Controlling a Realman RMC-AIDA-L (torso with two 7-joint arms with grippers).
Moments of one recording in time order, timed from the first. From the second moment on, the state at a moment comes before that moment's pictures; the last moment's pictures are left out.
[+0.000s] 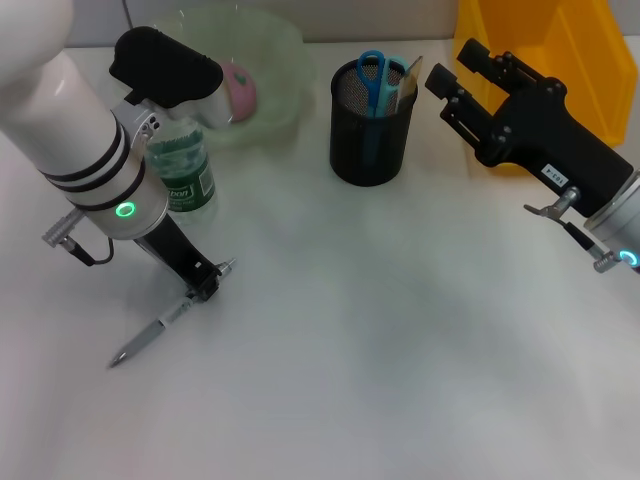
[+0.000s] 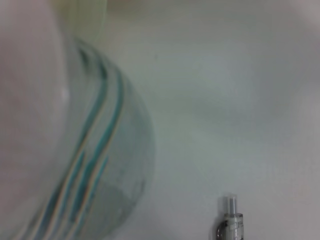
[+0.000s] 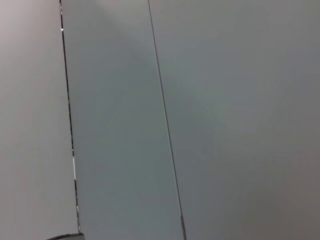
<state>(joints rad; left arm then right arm) -0.80 -2.08 1.47 0.94 2.68 1.43 -2.69 0.56 2.09 -1.03 -0.06 -0.95 -1.52 0.63</state>
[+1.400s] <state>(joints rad) -0.45 -2.07 1.42 1.79 2.42 1.40 -2.64 0.49 2.09 -1.00 -0.06 -0.91 -1.64 0.65</state>
